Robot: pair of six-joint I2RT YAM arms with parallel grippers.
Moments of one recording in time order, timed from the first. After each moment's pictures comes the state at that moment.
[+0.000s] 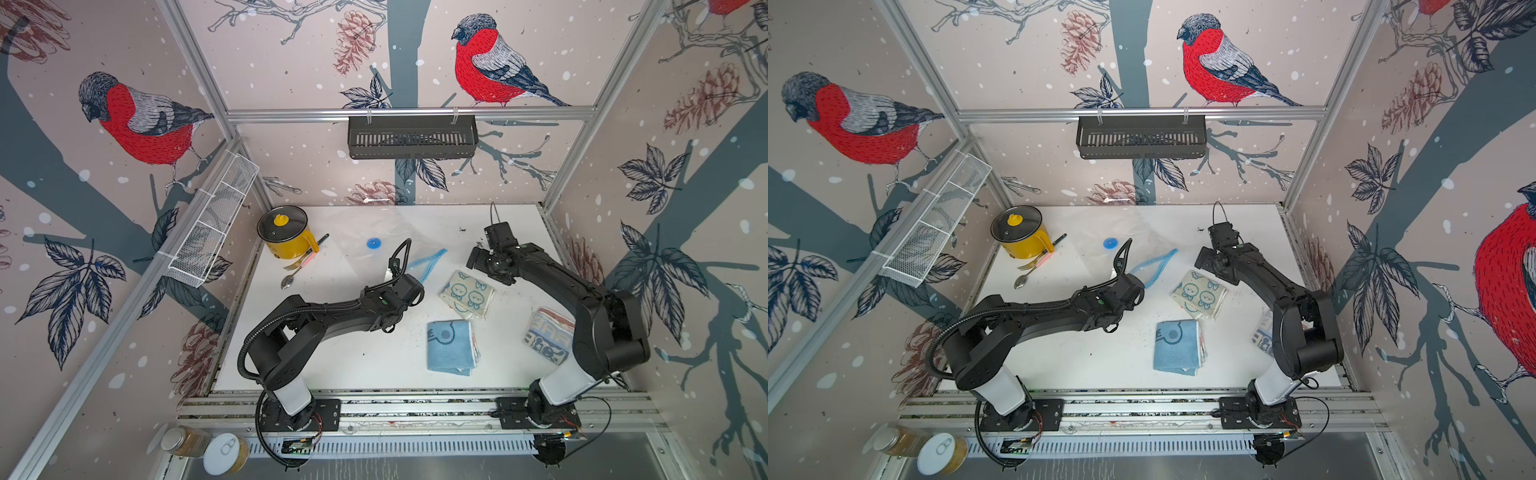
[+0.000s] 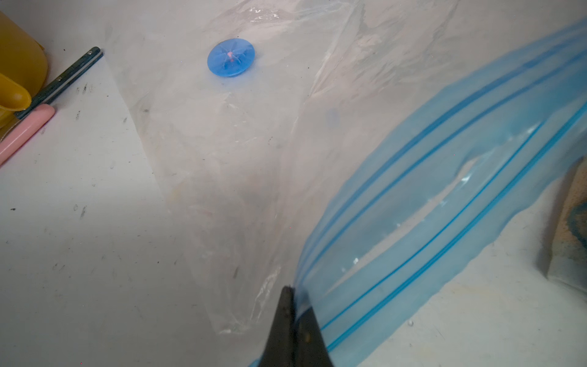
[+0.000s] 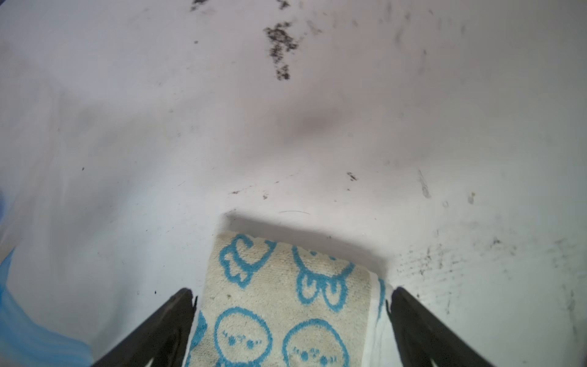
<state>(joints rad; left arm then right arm) -0.87 1.68 0.92 -0.17 -0.61 -0.57 0.25 1.62 1.12 -0.60 0.02 0.74</state>
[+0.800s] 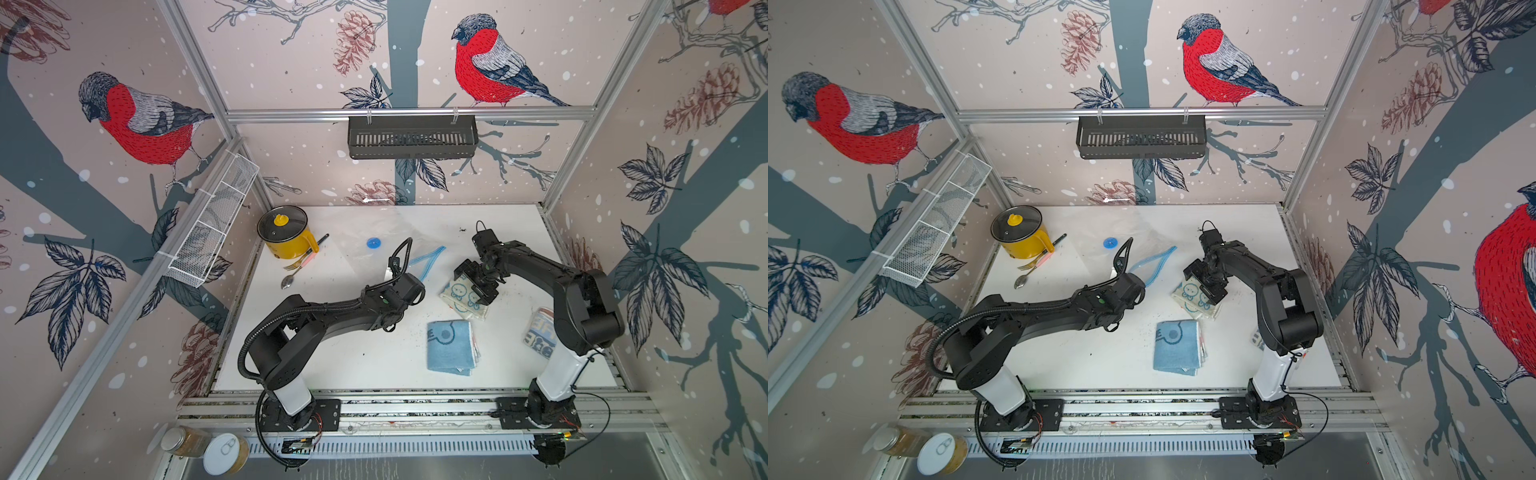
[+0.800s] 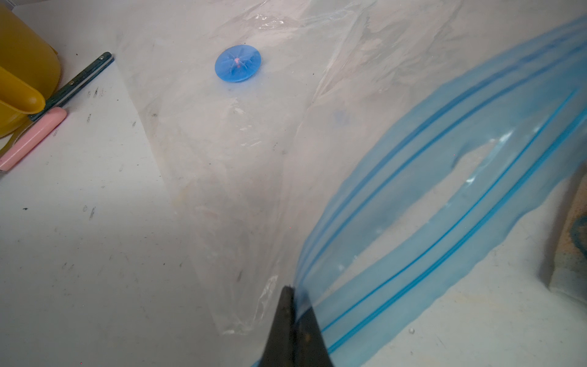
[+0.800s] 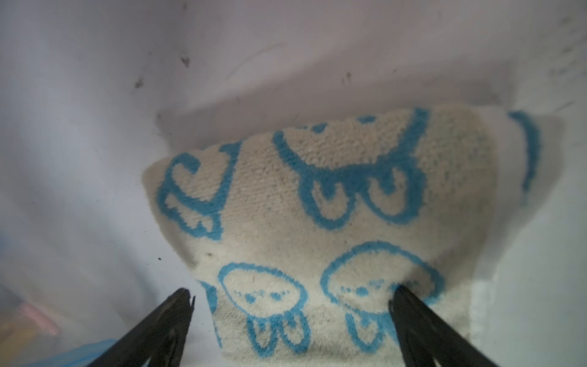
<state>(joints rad) -0.87 1.68 0.93 -0.18 -0.63 -0.58 0.31 1.82 1.20 -0.76 -0.24 1.11</state>
